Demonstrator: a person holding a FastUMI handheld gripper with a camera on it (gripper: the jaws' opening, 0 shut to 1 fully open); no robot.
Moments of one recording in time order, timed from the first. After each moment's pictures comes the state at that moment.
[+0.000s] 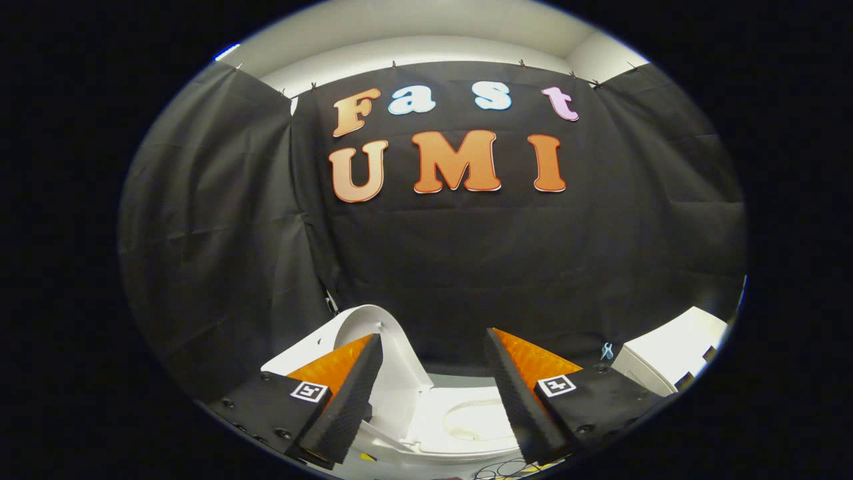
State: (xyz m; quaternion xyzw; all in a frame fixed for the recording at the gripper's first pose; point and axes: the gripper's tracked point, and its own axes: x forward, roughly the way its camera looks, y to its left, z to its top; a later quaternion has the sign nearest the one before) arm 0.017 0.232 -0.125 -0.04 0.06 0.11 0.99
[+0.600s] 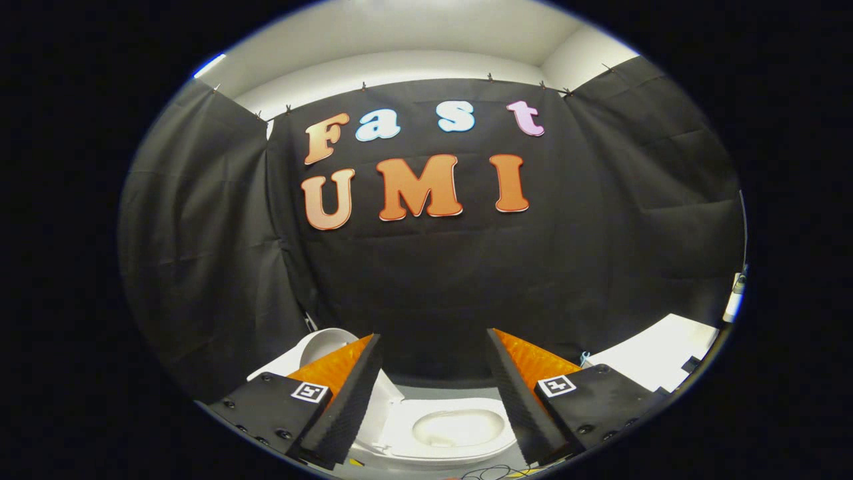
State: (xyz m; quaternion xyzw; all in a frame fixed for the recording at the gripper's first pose) arm -0.003 0.133 -0.060 -0.02 0.02 0.07 1.00
